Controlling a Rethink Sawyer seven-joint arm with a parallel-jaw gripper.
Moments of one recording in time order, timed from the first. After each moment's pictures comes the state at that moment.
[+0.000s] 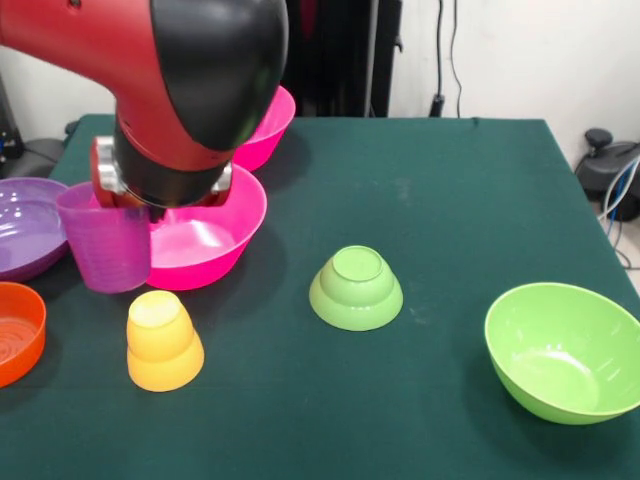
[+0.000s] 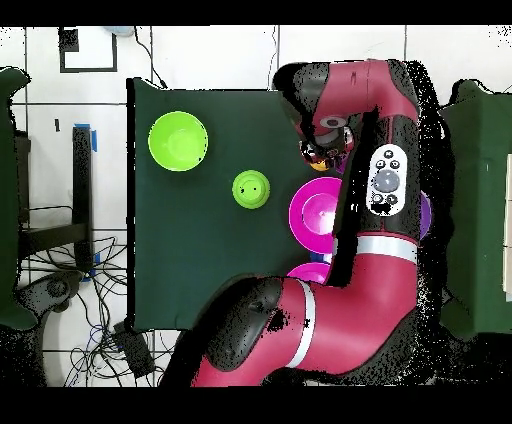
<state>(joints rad) -0.35 -0.26 0.22 0.67 -0.66 1.61 1.36</state>
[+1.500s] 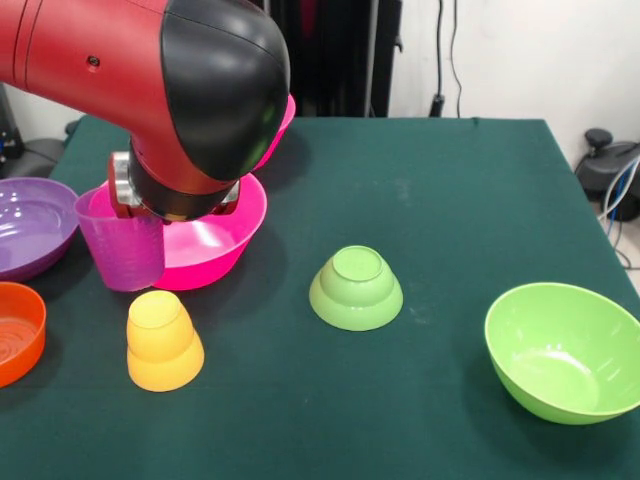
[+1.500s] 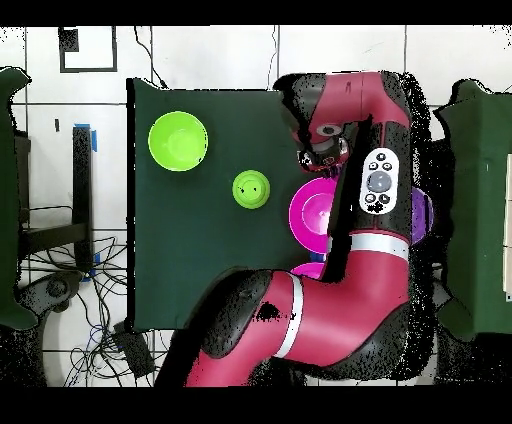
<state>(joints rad) -0.33 -0.22 0.14 0.66 -0.59 1.61 1.36</state>
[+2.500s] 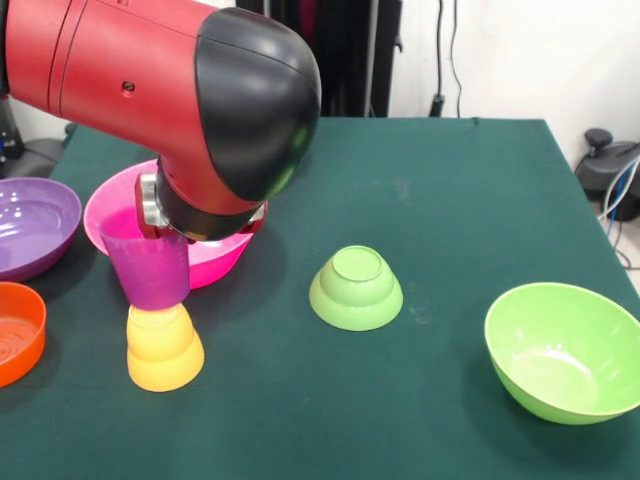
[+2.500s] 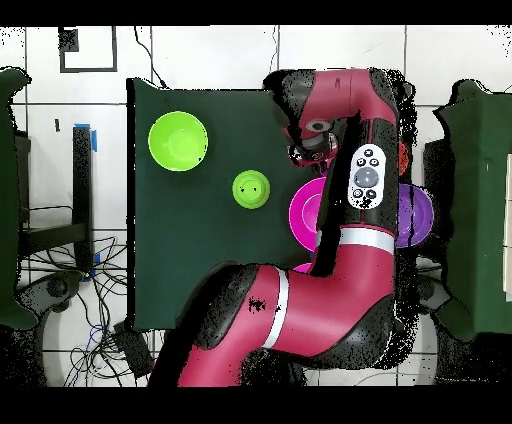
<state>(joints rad) -0.30 -0.17 0.13 0.60 -0.54 1.61 1.36</state>
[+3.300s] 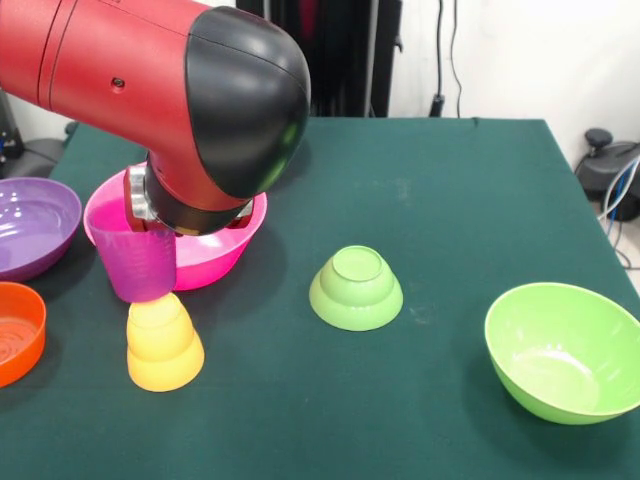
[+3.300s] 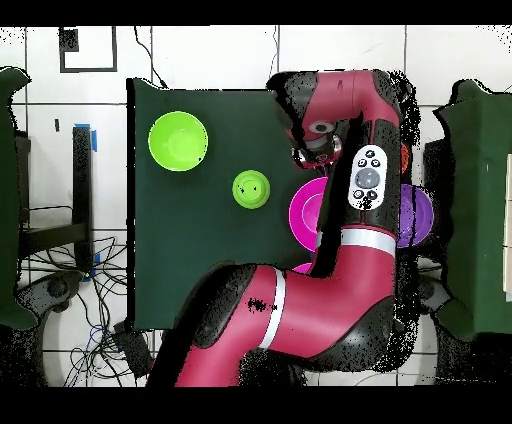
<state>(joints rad) -0.30 -0.17 0.08 0.60 -0.54 1.61 1.36</state>
